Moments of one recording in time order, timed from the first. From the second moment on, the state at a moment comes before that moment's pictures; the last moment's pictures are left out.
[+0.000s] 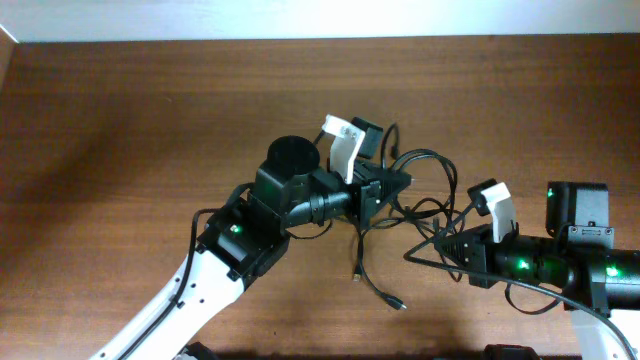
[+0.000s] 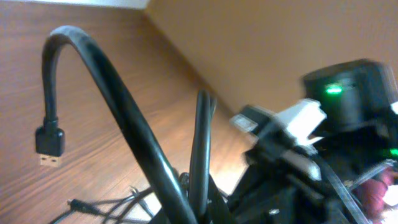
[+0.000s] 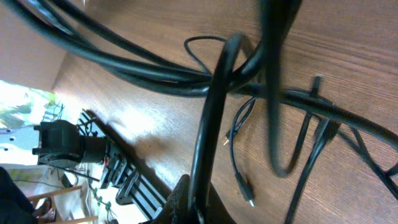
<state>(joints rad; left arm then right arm) -0.67 1.26 1.08 -0.12 0.54 -0.52 -0.07 0.95 1.01 -1.23 -0.81 -0.25</state>
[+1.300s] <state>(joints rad) -0.58 1.26 1.09 -0.79 -0.19 -0.49 -0.30 1.31 1.67 -0.68 0.30 0.12</state>
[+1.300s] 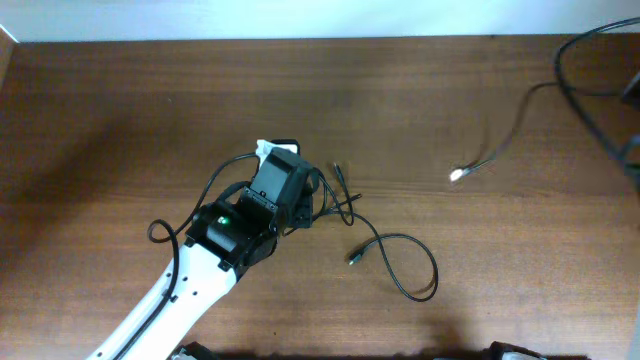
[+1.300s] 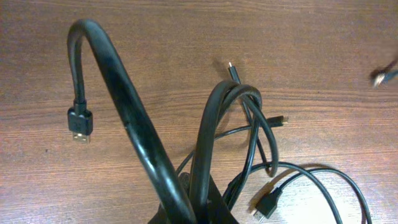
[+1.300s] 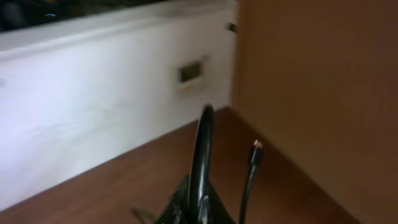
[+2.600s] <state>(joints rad) -0.58 1.26 1.09 -0.83 -0.13 -0.49 -0.46 1.82 1.68 -1.22 -0.36 -0.12</state>
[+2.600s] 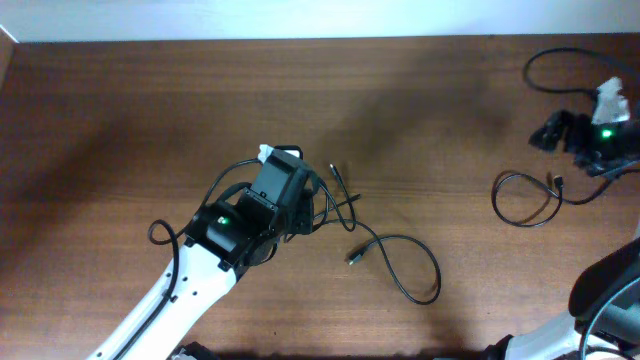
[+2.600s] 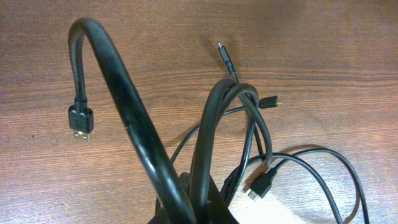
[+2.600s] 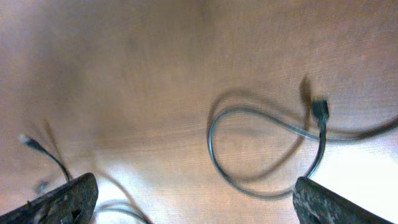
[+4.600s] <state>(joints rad) -0.58 1.26 1.09 -0.60 0.23 -0.11 -0.46 1.03 1.10 -1.16 -0.77 -0.28</state>
